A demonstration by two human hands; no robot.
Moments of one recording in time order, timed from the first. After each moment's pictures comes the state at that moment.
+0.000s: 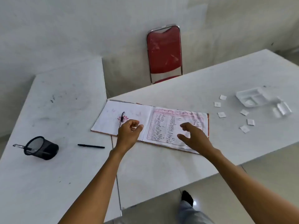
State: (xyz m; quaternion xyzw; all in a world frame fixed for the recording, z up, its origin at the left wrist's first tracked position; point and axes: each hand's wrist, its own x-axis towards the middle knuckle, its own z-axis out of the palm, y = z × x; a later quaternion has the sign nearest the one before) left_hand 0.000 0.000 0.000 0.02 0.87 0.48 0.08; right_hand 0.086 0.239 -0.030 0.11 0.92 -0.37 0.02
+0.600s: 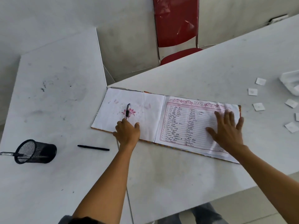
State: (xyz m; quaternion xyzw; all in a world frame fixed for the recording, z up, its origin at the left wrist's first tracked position) left_hand -0.104 -0.013 -0.111 -0.13 0.98 0.15 0.09; right_hand 0.010 0.290 -0.138 0.22 0.96 -0.11 0.10
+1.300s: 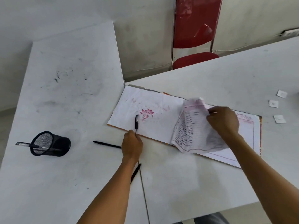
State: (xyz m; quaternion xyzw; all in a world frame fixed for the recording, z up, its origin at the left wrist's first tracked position) left_hand -0.092 -0.094 -0.132 -0.11 0.96 0.25 0.11; right_hand -0.073 0.187 -0.048 0.34 0.89 -0.30 0.02
